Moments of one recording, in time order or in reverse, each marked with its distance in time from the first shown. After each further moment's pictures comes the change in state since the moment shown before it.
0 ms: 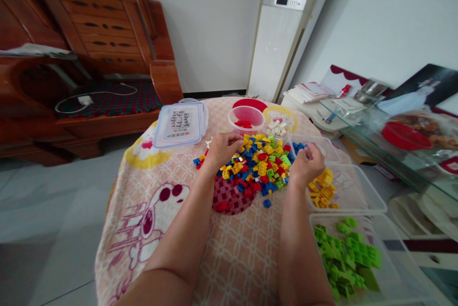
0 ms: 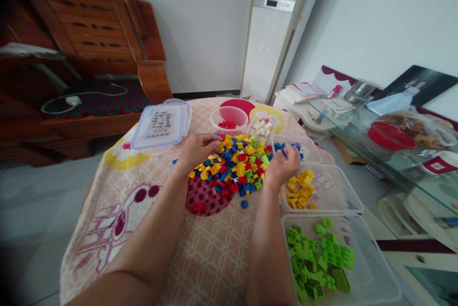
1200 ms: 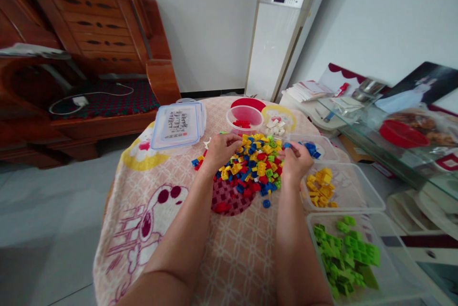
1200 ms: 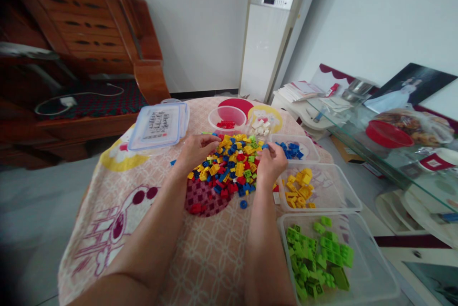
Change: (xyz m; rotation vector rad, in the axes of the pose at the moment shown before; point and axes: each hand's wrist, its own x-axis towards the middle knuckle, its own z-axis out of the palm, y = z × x) left_hand 0.002 -0.010 0.003 0.008 -0.004 0.032; right_hand -0.014 -0.007 0.016 0.482 -0.177 0.222
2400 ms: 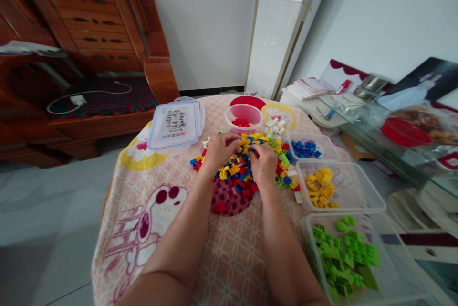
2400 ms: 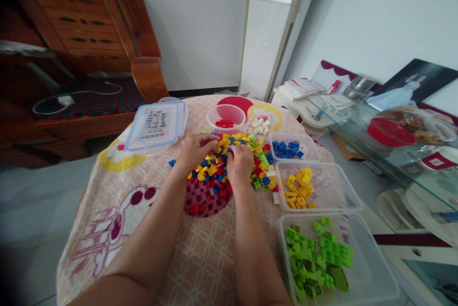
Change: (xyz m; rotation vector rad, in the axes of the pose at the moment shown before) left_hand 0.000 0.000 0.005 -0.041 0.028 -0.029; right_hand -0.044 -0.002 0.027 -0.605 -0.539 -0.536
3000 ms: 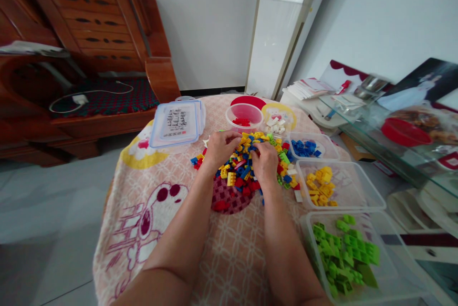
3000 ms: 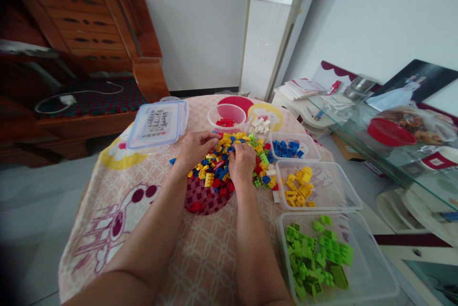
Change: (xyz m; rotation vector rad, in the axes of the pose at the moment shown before) left_hand 0.001 0.000 0.000 -0.010 0.024 0.011; right_hand 0.003 0.002 -0.002 -0.038 -0.023 0.002
